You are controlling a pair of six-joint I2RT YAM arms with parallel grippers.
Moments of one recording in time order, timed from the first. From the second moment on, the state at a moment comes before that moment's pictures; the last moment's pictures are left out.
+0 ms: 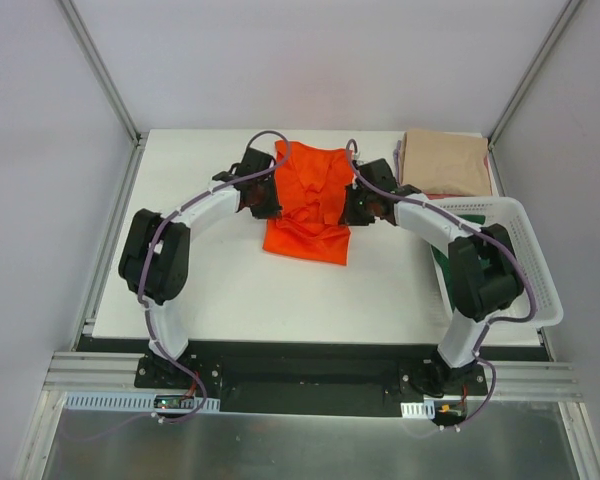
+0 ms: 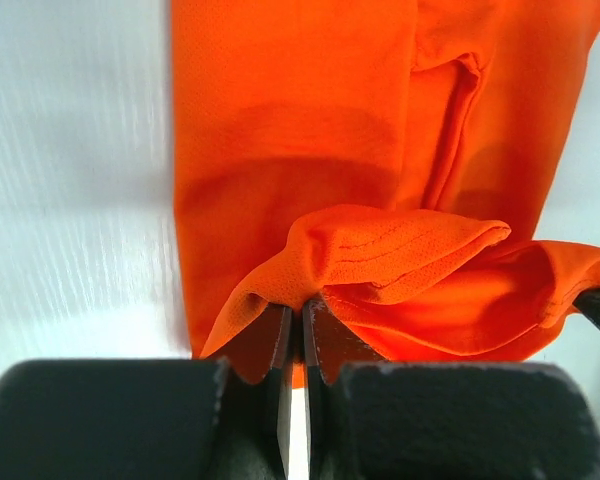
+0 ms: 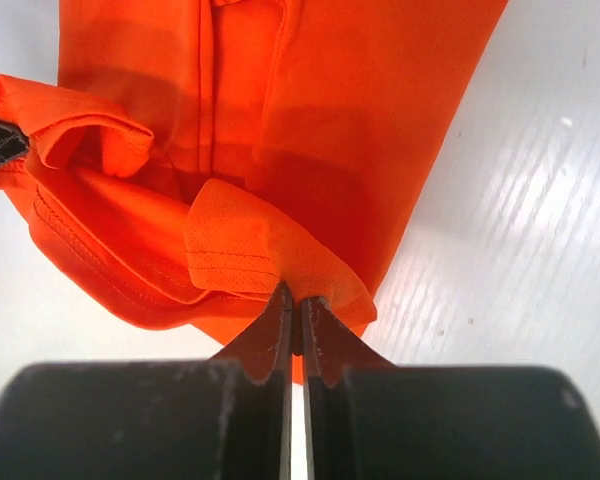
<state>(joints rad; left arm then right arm) -0.44 1.84 1.36 -0.47 0.10 -0.61 0.47 1.75 1.25 -0.39 -0.17 0.39</state>
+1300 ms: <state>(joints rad) -0.33 1.61 1.11 -0.48 0.06 -0.59 0.50 2.37 2.02 -0.49 -0.40 0.25</state>
